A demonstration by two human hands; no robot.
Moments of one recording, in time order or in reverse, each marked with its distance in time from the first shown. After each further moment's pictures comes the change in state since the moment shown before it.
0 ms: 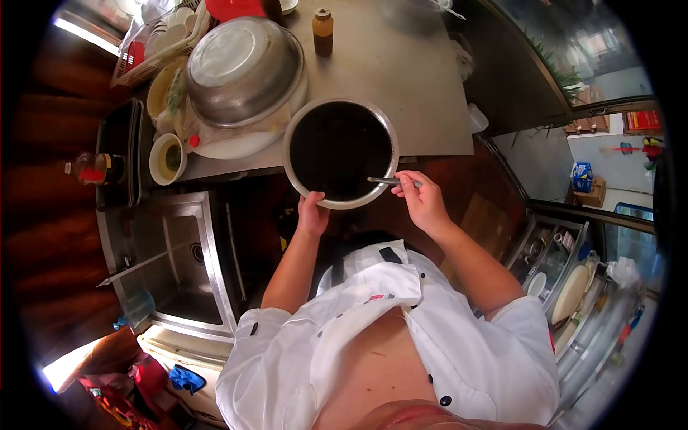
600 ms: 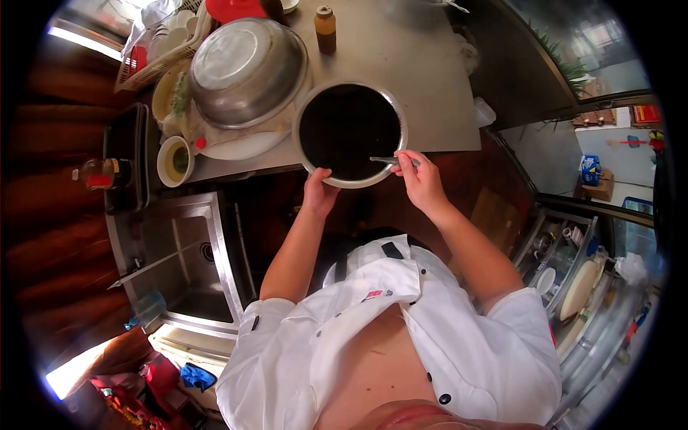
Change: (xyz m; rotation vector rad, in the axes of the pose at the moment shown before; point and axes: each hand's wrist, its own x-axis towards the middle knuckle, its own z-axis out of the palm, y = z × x) left_hand 0.047 0.017 0.015 -0.019 -0.029 -0.142; right_hand 0.039 0.008 0.015 -0.002 0.059 -0.058
